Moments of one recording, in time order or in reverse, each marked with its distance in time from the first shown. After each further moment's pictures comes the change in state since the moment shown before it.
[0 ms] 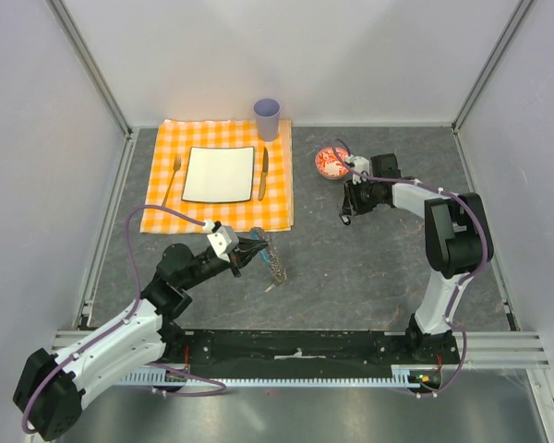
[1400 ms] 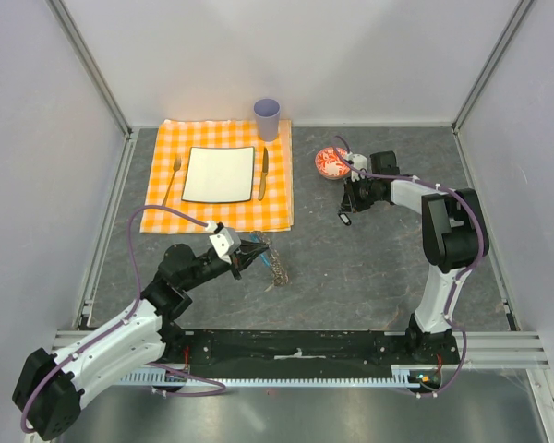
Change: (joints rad) left arm -0.015 -0.005 0.000 -0.035 -0.001 0.004; right arm -0.007 0.059 0.052 0.008 -0.051 -0.003
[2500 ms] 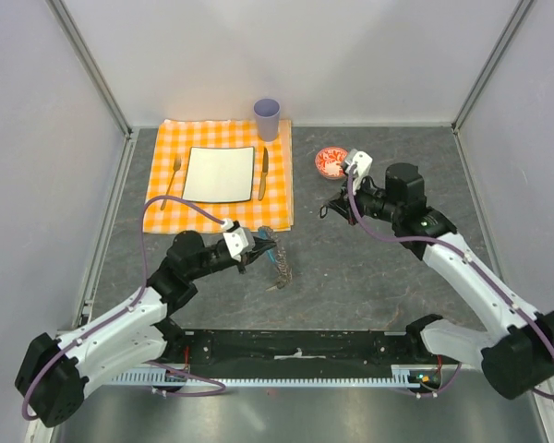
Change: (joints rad) left arm -0.012 0.110 0.097 -0.052 0.085 0.167; right arm 0.252 -0.792 -0.267 0.077 -0.008 -0.005
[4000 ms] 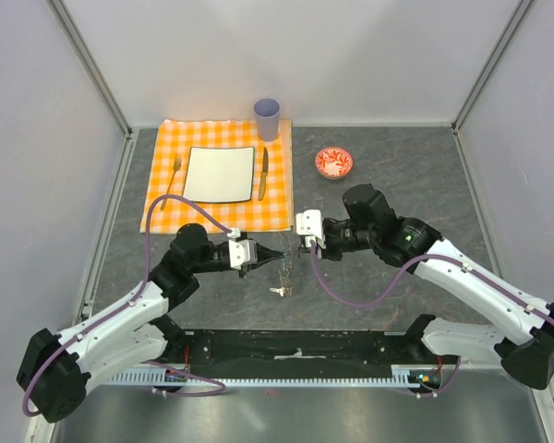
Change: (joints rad) left arm 0.000 0.047 0.086 -0.081 0.272 0.152; right arm 0.398 -0.032 0.128 -0.364 -0.019 -0.494
